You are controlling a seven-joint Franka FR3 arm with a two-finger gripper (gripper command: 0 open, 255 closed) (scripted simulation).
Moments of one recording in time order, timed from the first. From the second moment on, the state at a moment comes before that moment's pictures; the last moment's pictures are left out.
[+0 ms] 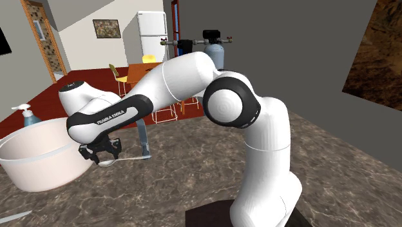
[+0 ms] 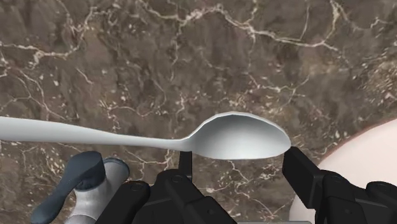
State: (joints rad) arm 0.56 0.21 0.66 -1.82 -0.31 2.03 1.14
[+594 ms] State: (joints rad) arm 0.57 0.26 0.64 -1.89 -0.36 2.13 1.19
